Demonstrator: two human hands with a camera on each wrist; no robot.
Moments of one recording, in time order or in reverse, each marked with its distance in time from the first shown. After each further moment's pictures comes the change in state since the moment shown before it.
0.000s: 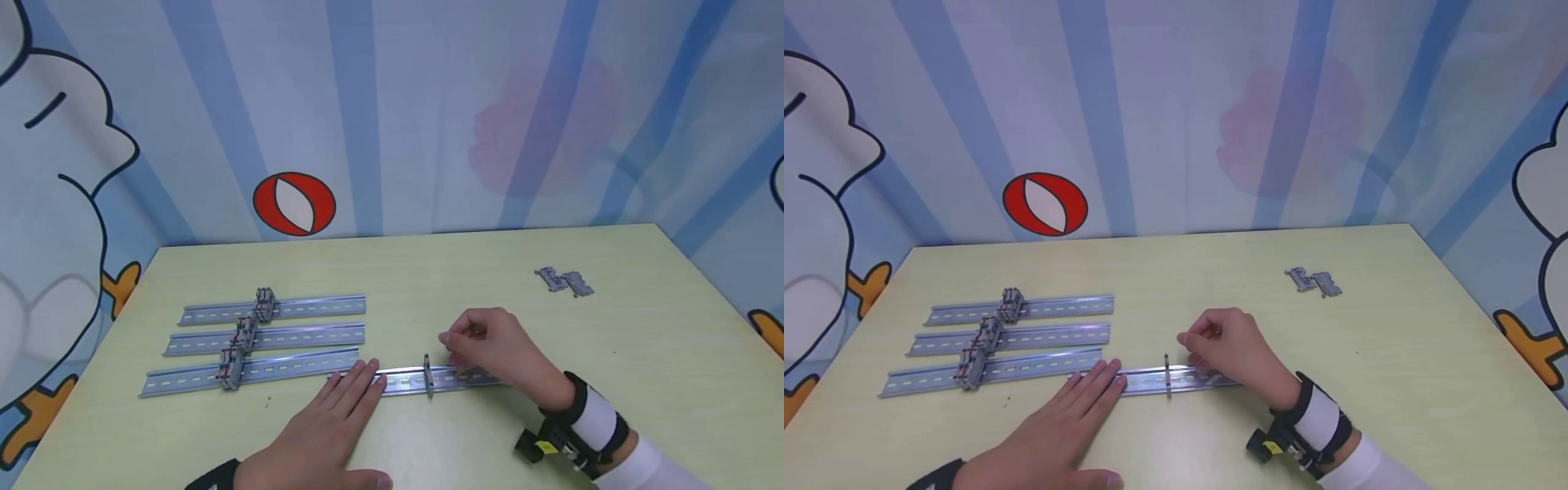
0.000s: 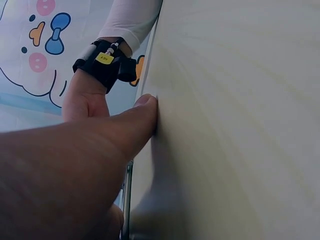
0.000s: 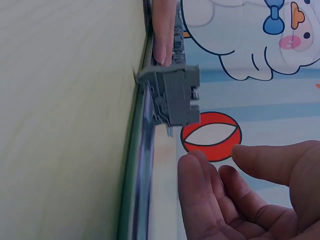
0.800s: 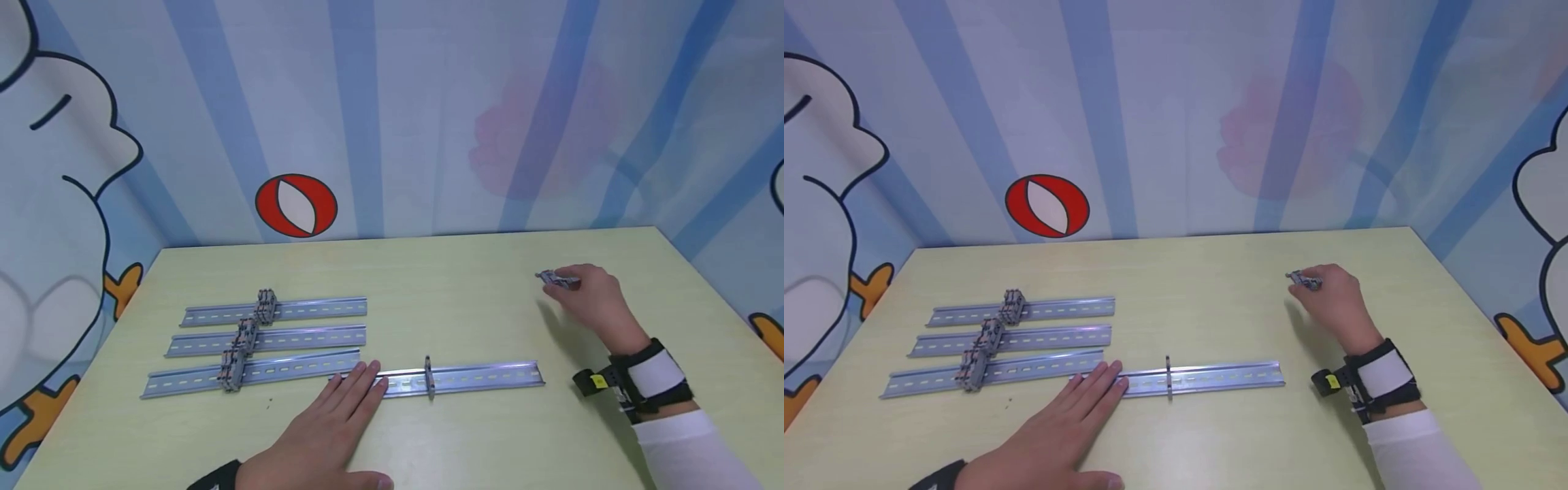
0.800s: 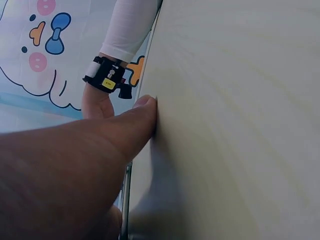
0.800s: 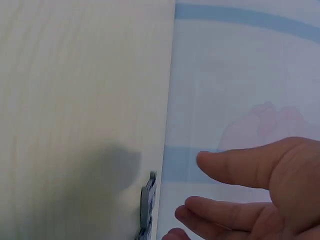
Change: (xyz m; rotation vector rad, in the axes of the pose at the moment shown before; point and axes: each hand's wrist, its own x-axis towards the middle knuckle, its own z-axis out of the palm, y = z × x) left_hand 0.000 -0.003 0.003 0.019 0.034 0.033; right_hand 0.016 0.049 -0.125 -0.543 0.360 0.059
